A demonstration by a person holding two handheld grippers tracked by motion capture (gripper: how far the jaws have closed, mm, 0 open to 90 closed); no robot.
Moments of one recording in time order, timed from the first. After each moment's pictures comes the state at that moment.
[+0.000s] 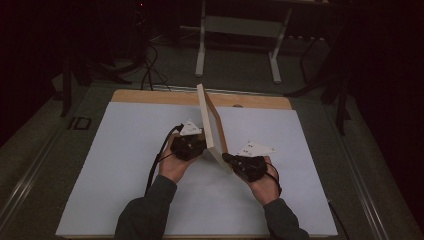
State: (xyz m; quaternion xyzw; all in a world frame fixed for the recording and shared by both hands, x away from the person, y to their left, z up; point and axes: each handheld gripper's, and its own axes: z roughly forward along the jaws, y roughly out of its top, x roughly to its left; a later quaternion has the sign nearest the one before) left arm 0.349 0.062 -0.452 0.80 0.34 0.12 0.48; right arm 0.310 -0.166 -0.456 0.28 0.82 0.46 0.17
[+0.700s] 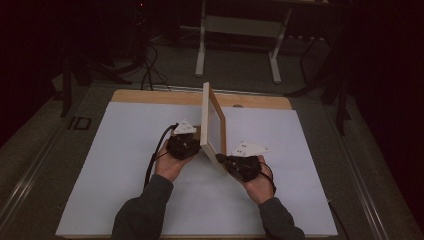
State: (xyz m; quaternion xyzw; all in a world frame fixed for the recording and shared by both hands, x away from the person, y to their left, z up) left arm 0.354 0.074 -0.455 0.79 0.35 0.10 0.49; right arm 0.311 -0.151 -0.457 0.27 0.83 0.47 0.16
